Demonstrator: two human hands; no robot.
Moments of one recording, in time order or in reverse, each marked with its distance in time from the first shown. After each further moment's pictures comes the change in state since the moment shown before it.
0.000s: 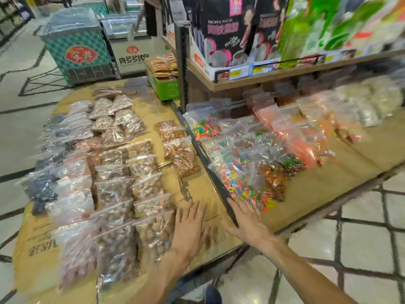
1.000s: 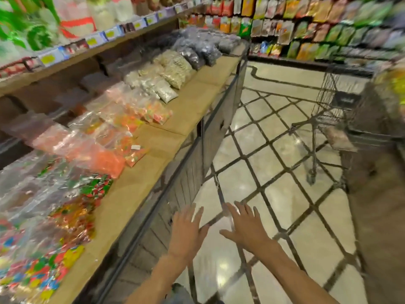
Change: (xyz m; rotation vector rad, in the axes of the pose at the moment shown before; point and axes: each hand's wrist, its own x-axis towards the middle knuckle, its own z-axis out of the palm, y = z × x) left_hand 0.083 0.576 0.113 0.082 -0.319 0.631; right_hand -0.298 0.504 -0.023 0.211 0.163 0.675
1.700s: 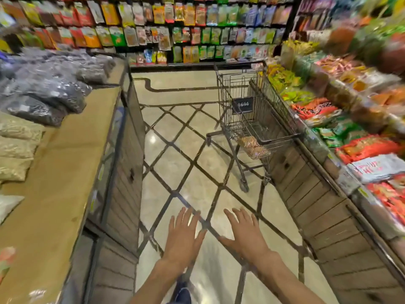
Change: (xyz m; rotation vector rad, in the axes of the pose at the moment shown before) left_hand 0.483 0.209 -0.061 0.062 -0.015 0.561; right_hand 0.239 0.282 -0.175 0.095 0.152 0.553
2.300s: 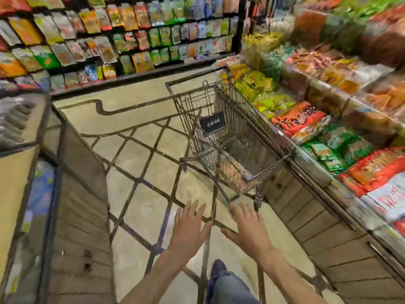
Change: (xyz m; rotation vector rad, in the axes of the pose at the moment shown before) left_hand 0.458 0.072 -0.057 0.039 -0.112 0.231; right_hand 0.348 0.166 -0.119 0.207 0.131 0.285
